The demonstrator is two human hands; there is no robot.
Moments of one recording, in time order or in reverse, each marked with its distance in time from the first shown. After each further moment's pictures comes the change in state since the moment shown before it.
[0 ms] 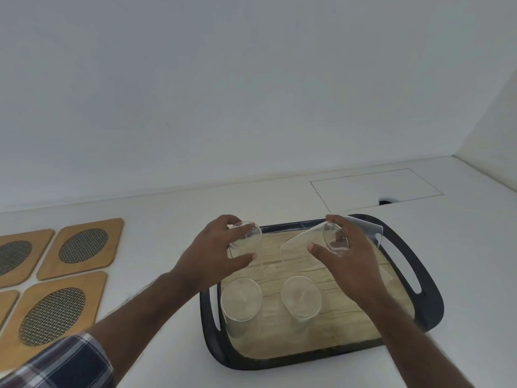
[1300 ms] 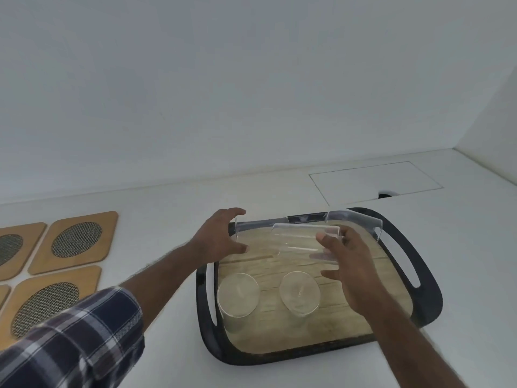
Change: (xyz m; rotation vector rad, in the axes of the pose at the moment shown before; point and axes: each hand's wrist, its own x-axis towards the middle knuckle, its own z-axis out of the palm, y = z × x) left_hand 0.041 -0.021 0.021 -0.145 -0.212 -0.320; right_hand -0.007 0.007 0.004 0.428 -0.107 0.328
